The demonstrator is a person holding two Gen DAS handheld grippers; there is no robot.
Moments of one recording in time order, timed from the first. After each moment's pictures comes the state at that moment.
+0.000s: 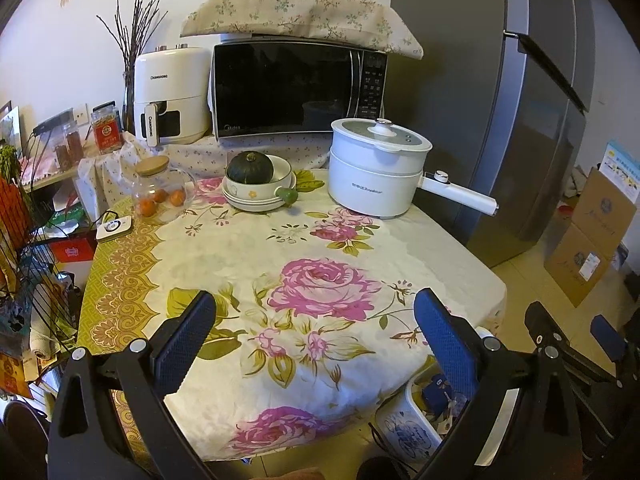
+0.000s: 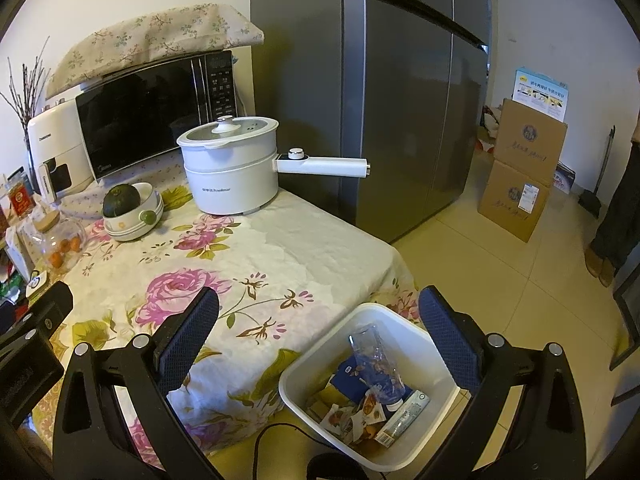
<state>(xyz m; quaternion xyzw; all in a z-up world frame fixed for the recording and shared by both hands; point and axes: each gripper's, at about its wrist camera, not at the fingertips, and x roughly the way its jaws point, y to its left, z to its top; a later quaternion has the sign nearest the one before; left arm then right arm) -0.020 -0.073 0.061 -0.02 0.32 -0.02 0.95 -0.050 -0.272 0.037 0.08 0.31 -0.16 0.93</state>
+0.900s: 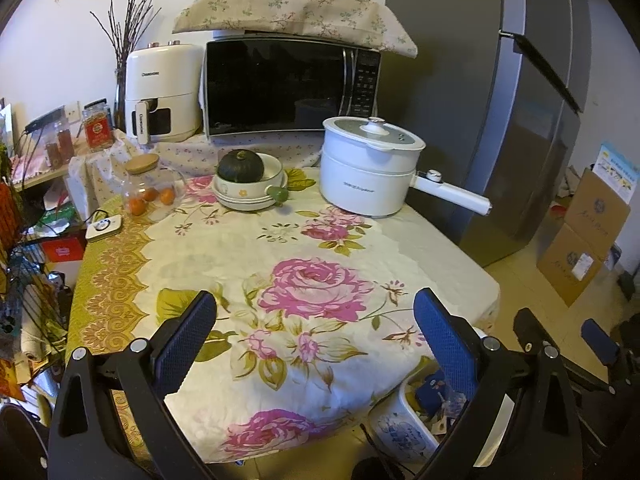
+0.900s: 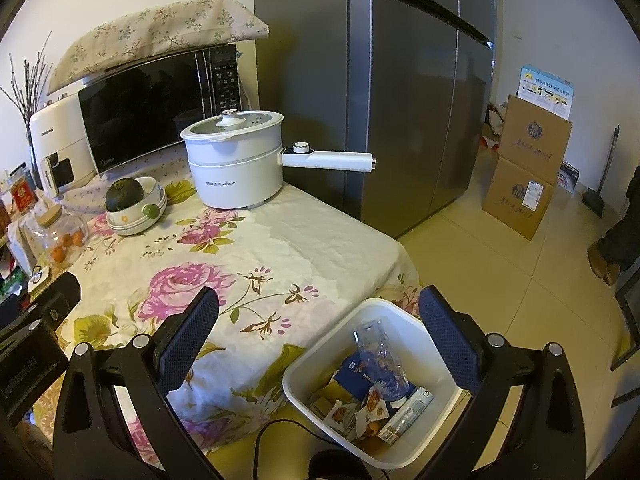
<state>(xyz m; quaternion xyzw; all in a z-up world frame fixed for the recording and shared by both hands) -0.016 -0.071 0.057 -0.03 0.32 -0.04 0.95 -0.047 -0.270 0.033 0.08 0.32 -0.16 0.93</state>
